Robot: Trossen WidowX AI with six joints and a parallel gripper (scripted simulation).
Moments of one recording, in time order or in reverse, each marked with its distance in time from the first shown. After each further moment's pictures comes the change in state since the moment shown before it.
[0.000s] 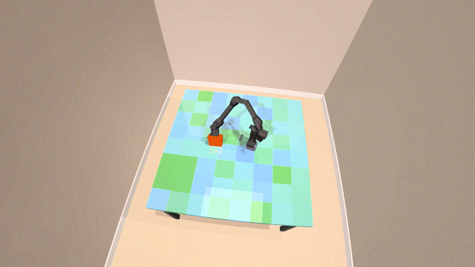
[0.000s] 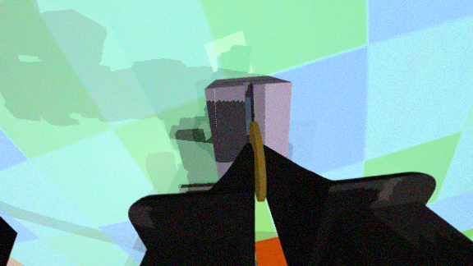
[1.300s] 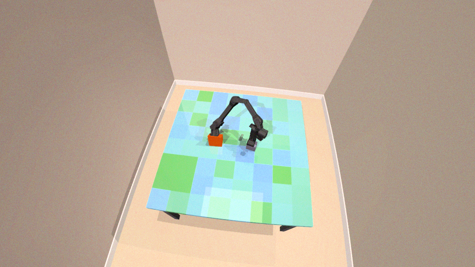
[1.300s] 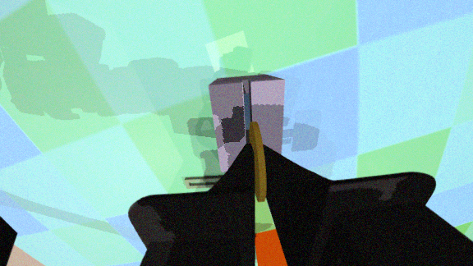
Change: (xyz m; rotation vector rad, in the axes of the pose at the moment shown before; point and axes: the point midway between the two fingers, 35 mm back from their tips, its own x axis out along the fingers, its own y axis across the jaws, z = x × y) arm -0.017 0.000 0.000 0.002 0.000 0.005
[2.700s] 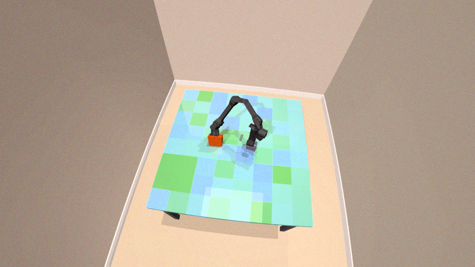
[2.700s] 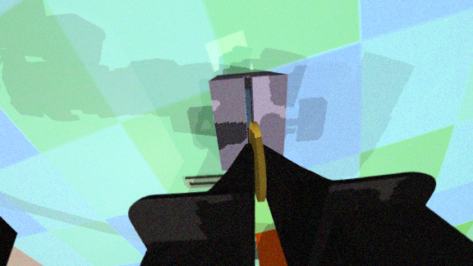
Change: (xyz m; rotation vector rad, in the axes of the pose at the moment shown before) arm 0.002 0.002 -0.003 0.005 0.000 -0.002
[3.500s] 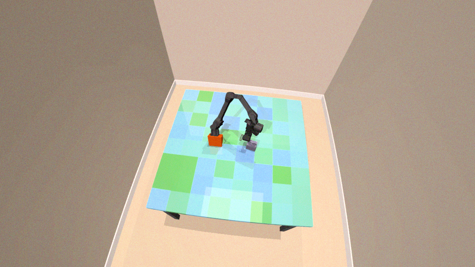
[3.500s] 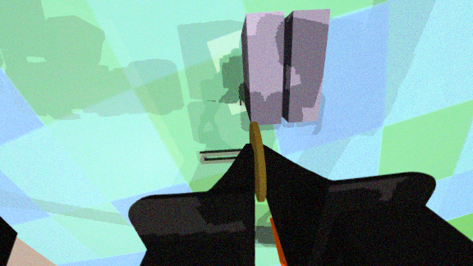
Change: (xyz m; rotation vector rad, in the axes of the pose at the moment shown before) arm -0.004 0.030 -0.043 -0.002 -0.005 0.002
